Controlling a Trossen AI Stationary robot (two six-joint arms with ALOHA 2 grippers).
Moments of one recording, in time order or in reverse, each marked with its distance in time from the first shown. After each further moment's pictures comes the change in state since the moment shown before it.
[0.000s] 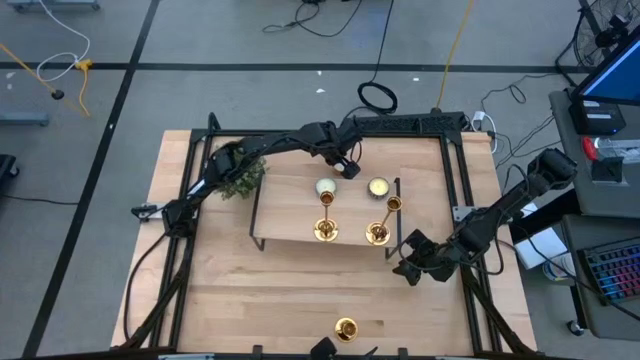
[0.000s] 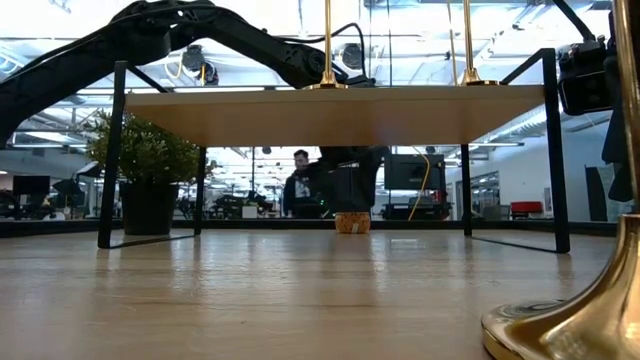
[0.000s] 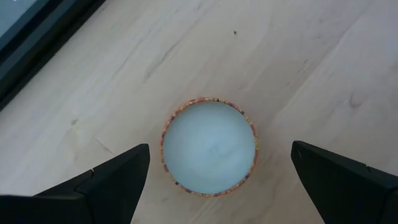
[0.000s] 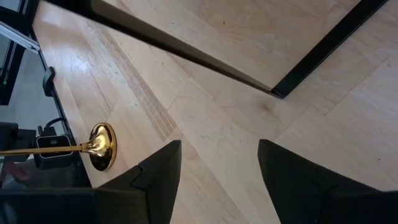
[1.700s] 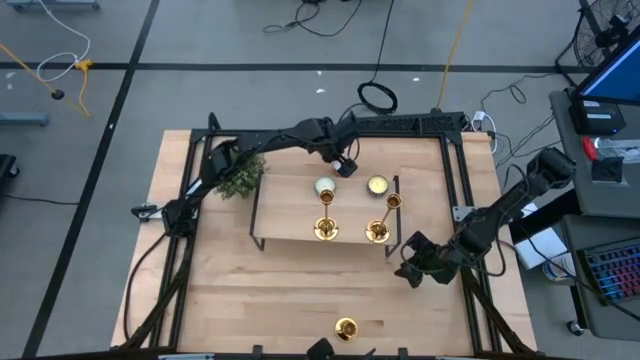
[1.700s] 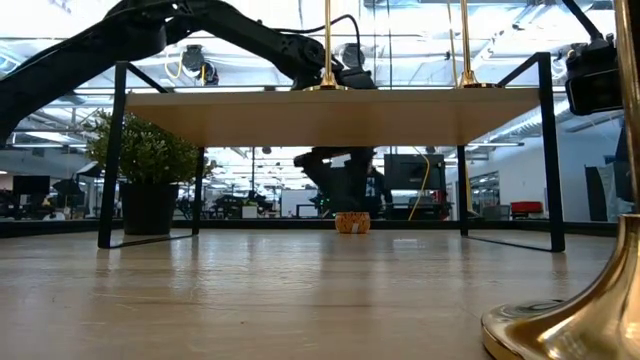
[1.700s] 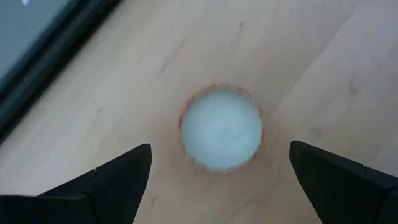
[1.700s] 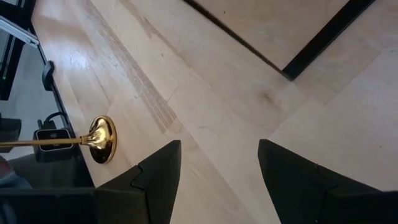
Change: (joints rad) left arm 0.005 -0.039 0.001 -0.069 -0.011 0.041; right arm 0.028 0.000 0.000 -0.008 0.001 0.023
